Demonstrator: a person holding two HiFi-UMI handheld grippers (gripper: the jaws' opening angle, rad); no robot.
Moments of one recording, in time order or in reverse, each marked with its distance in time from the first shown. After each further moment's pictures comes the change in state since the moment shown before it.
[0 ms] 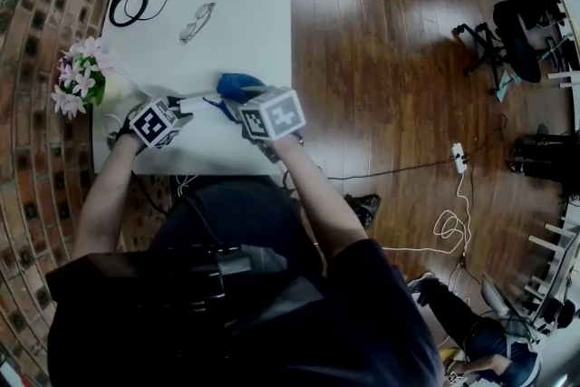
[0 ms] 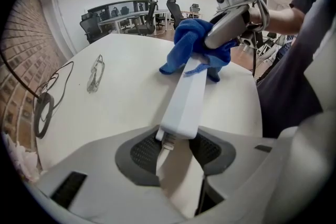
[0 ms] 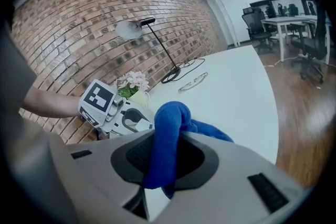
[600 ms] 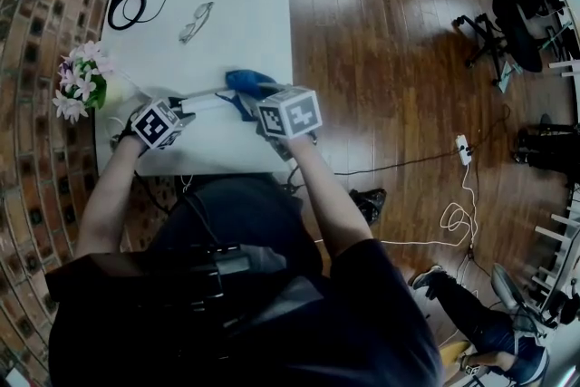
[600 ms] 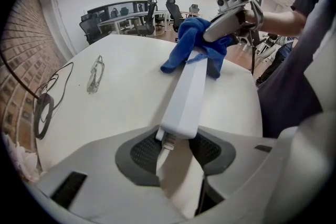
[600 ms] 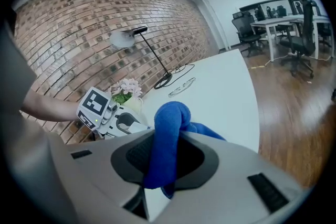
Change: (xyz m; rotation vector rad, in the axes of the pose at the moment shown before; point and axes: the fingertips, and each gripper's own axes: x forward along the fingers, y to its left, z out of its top) left arm 0.000 0.000 -0.001 0.008 -0.005 0.002; right arm -0.023 -0.023 -0.002 0.056 -0.068 -0.054
